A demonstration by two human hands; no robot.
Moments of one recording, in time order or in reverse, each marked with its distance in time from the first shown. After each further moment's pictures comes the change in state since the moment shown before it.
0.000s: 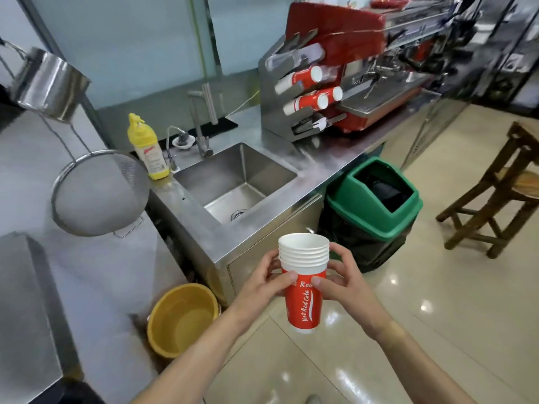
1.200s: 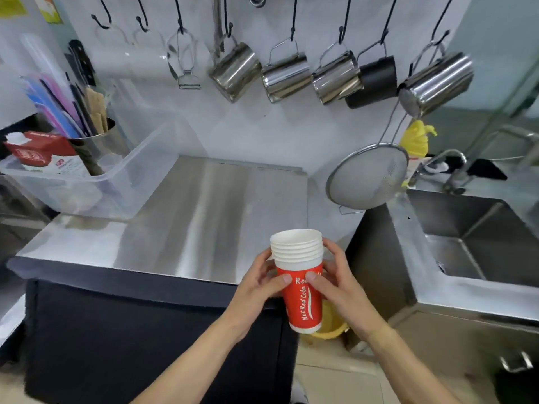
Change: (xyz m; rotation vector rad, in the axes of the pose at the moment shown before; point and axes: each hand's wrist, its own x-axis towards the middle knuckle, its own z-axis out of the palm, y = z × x) left_hand -0.295 -0.038 -0.239 -0.265 0.910 0.170; right_hand 0.013 -0.004 0.395 -0.167 -0.923 -0.027
